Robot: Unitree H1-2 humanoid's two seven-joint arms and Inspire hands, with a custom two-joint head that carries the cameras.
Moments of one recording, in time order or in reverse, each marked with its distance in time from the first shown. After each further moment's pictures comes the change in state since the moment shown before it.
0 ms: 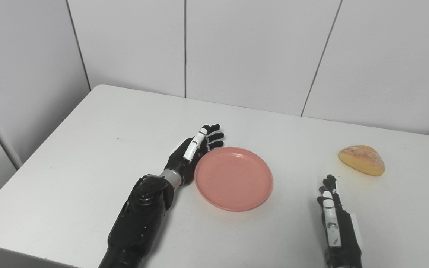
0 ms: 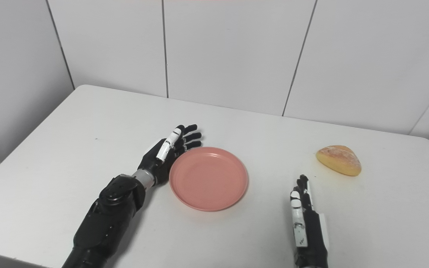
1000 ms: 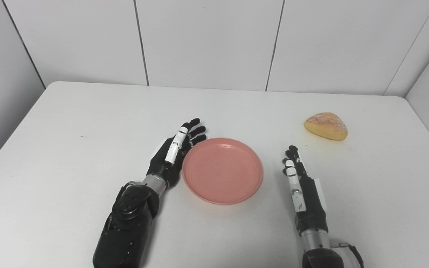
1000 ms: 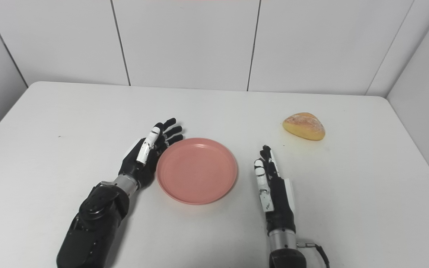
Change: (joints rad) left arm 0.084 -0.050 -0.022 -0.092 0.021 -0.001 -0.004; right arm 0.005 0.044 0.034 -0.034 -0.076 0.060 -0.057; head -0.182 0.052
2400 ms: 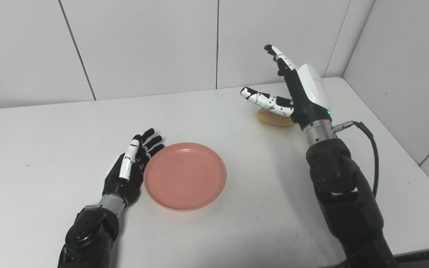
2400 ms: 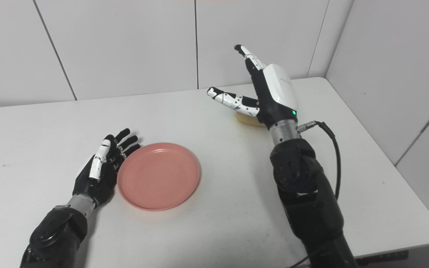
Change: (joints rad) left arm 0.003 0.011 0.021 -0.013 -0.044 0.041 -0.042; right arm -0.451 -0.365 -0.042 -0.106 -0.519 0.215 0.149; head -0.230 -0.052
